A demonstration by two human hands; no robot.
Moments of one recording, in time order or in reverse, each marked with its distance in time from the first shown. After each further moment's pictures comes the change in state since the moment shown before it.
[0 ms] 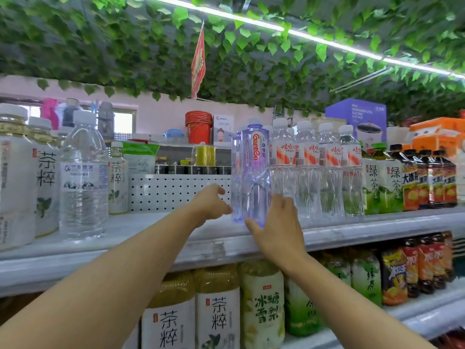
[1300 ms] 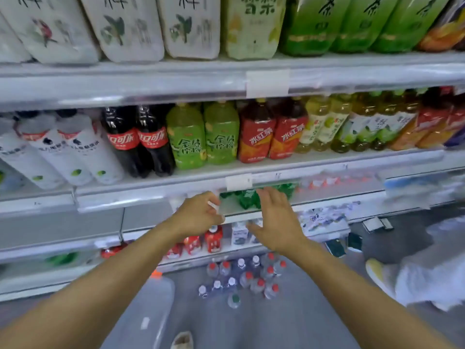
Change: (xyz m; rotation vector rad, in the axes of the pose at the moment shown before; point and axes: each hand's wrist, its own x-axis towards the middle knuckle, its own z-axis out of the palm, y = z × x) left_hand -0.316 -0.255 0.270 -0.038 -0.499 -0.587; right_hand -0.362 0.226 0.108 -0.154 -0.990 0.001
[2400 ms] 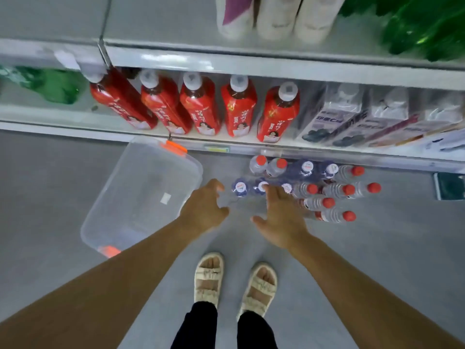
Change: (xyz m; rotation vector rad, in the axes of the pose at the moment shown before) left_hand 0.101 -0.400 0.227 0.110 -0.015 -0.436; right_hand 0.024 0.052 0.471 0.080 -0.518 -0.012
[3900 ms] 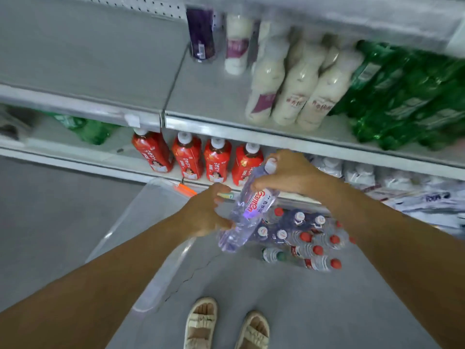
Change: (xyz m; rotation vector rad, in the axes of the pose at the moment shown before) left_hand -0.058 0.015 -0.123 -0.396 -0.082 0.201; right_hand 0.004 -0.121 -0.192 0.149 0.068 -0.108
